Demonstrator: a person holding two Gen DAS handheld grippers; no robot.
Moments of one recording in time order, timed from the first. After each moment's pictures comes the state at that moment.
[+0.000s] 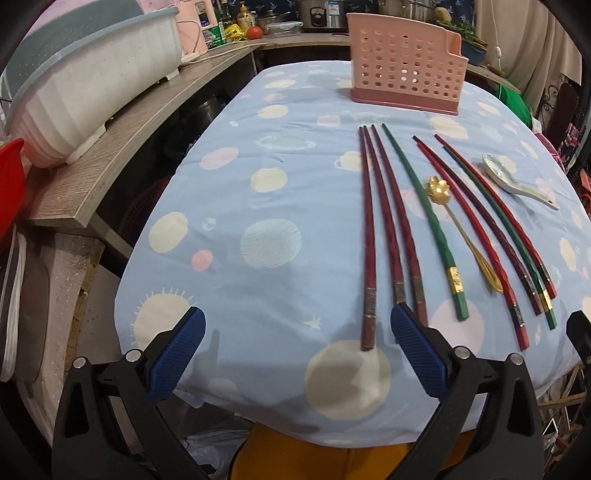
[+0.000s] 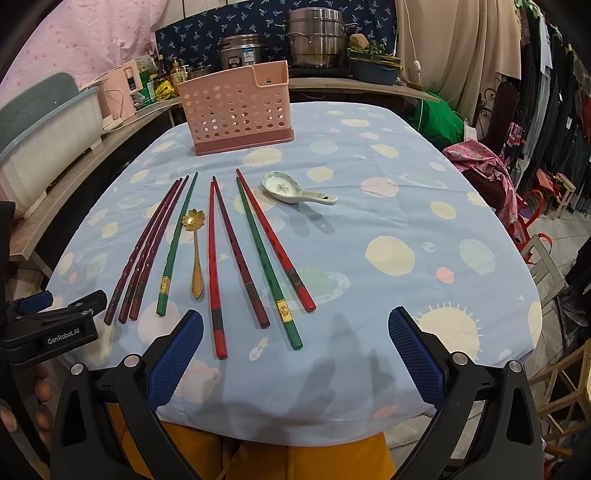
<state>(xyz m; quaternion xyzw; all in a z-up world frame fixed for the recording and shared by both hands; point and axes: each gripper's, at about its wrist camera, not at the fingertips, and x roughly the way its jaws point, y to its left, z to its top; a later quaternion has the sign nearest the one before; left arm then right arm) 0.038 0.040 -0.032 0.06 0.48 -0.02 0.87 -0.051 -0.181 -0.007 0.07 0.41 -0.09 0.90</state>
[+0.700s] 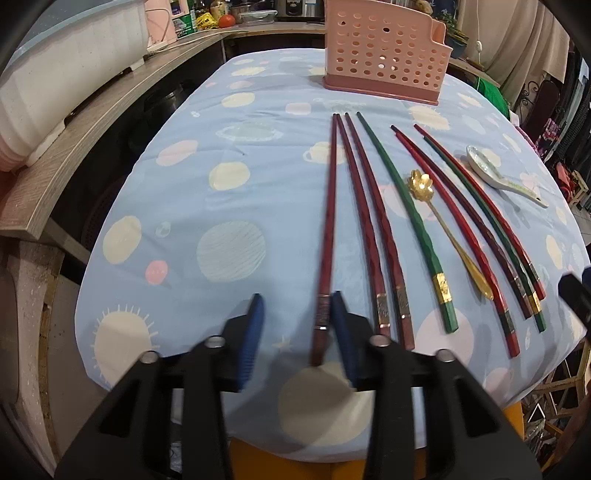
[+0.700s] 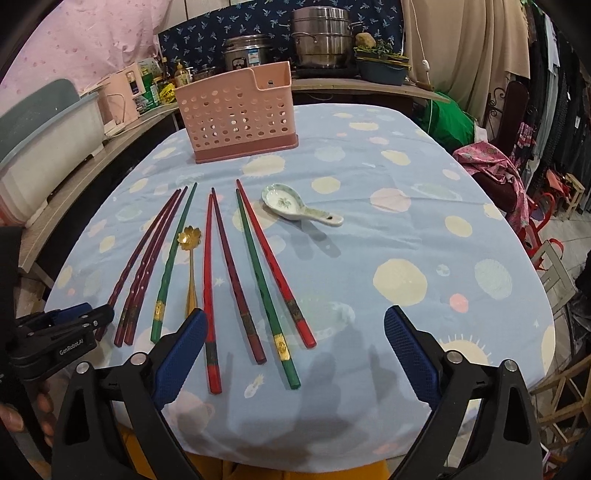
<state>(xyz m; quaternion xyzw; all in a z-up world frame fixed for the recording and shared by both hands) 0.061 0.033 -0.043 0.04 0.50 -0.08 0.86 -0.017 -0.200 0.000 0.09 0.40 -0.06 0.91</state>
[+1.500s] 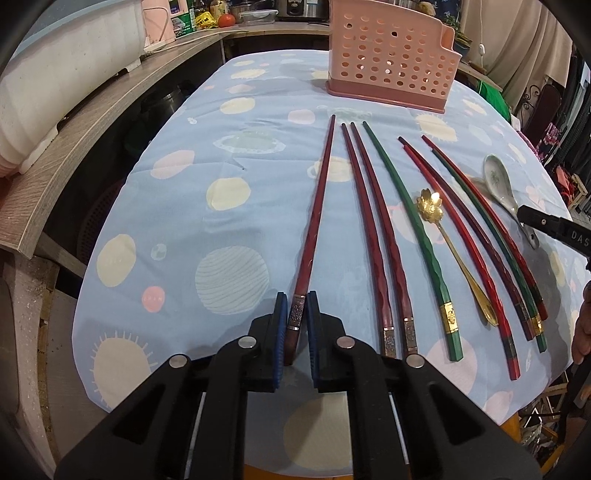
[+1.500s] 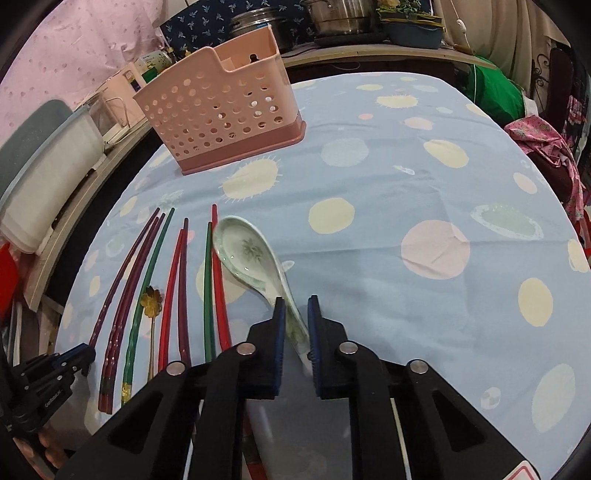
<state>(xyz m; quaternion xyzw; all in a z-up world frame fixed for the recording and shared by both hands) 0.077 0.036 -0.043 0.04 0.50 -0.08 0.86 0.081 -0.257 -0.041 0.15 0.45 0.02 0.88</state>
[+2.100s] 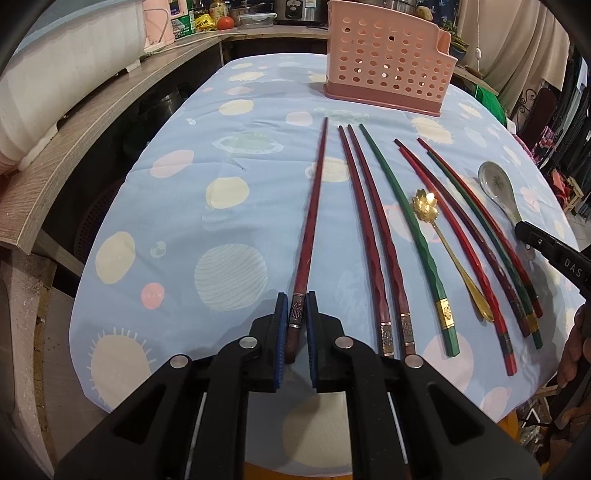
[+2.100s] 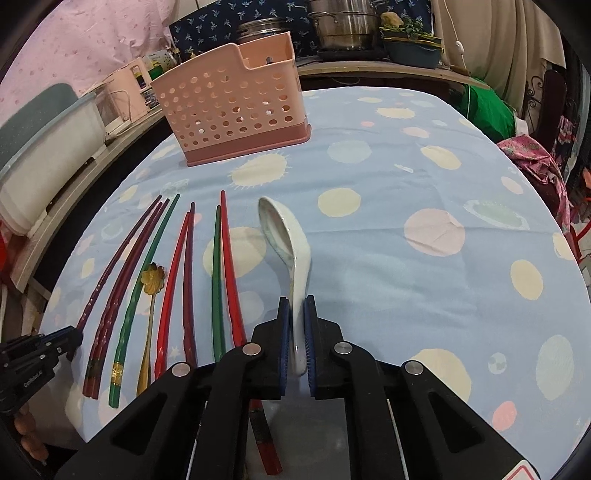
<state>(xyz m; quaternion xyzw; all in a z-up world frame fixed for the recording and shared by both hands) 0.073 0.041 -0.042 0.02 0.50 -0.09 0.86 0.056 -0.241 -0.035 0.11 0.43 -0.01 0.90</state>
